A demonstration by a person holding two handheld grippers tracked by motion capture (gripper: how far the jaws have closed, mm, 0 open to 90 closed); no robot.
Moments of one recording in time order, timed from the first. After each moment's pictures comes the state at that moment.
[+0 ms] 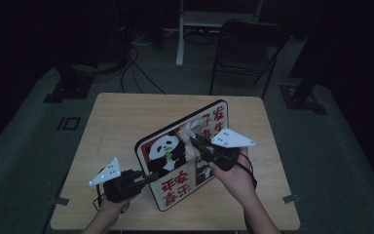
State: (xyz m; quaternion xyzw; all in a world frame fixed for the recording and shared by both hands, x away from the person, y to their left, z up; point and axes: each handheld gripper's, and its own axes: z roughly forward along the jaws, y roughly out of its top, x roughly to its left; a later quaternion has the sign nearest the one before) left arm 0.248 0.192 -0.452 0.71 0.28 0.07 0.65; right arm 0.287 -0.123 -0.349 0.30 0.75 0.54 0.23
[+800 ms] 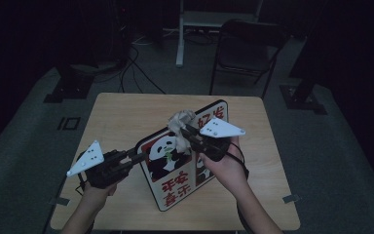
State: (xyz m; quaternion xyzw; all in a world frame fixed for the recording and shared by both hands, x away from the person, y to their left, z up) left arm 0.254 0.212 -0.377 0.70 0.24 0.16 0.65; right arm 0.298 -0.101 -0.330 0.27 0.76 0.54 0.24
